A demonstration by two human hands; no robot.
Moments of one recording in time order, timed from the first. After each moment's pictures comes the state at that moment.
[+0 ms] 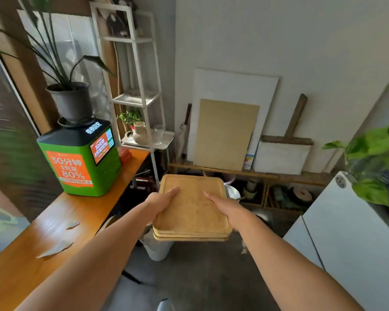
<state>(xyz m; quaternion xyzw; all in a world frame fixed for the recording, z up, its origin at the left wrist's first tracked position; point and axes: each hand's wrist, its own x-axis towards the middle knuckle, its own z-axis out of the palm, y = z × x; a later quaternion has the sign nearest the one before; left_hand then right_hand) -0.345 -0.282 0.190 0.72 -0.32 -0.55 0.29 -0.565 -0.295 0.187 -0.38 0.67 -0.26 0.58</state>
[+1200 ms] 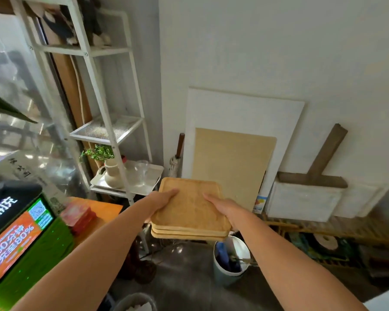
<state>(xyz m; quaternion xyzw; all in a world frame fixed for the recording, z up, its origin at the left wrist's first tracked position) -0.345 -0.733 0.199 0.72 -0.34 -0.54 0.25 -0.567 -0.738 0.203 -0.40 0.69 -0.21 0.57</state>
